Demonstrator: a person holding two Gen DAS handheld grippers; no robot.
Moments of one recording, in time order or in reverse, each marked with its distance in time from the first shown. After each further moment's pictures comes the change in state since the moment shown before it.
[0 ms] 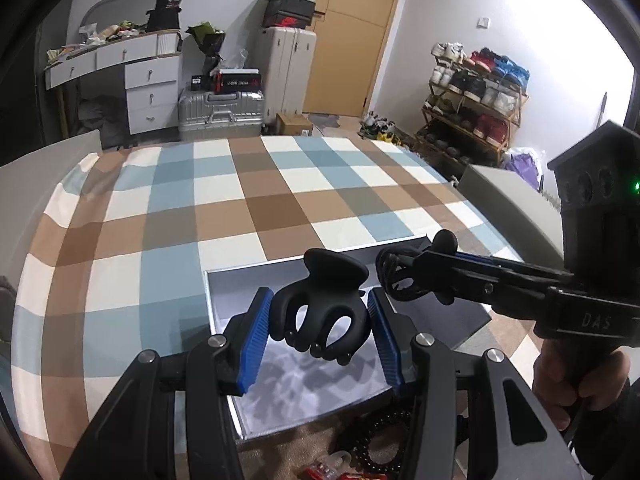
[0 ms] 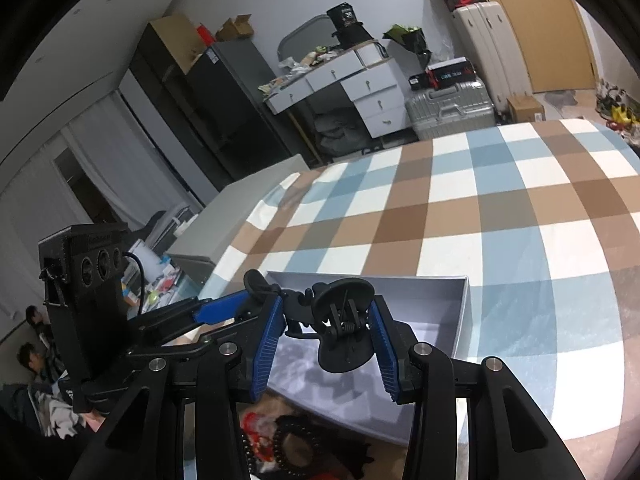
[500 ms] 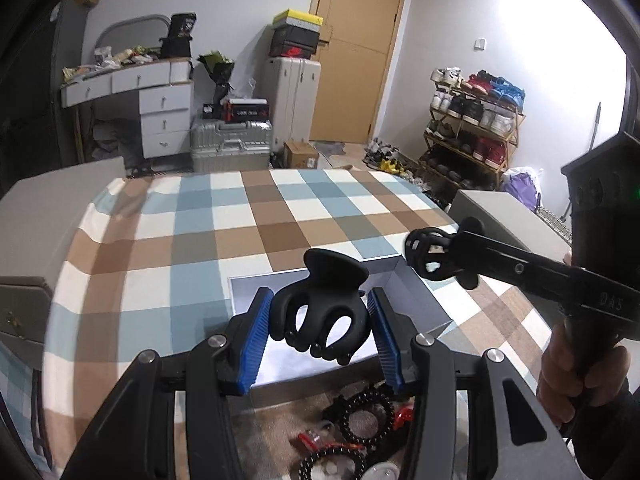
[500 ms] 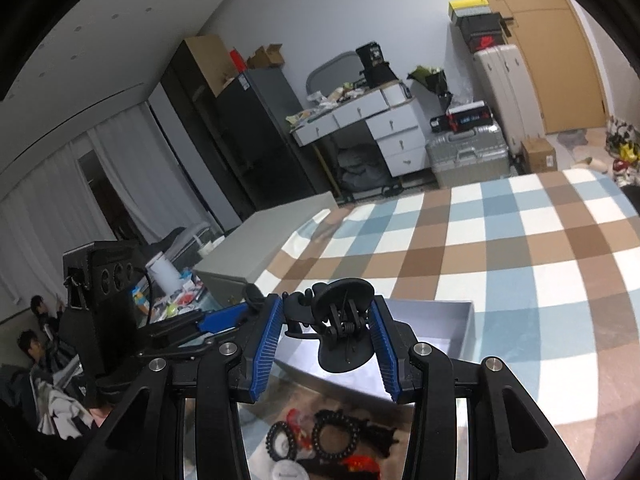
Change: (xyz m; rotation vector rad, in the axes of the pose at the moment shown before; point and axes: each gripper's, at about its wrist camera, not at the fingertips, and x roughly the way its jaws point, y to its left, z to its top) left arm -0.035 -0.004 -0.005 -0.003 -0.104 0.030; right arm -0.045 0.030 0.001 -0.074 -0.116 0.051
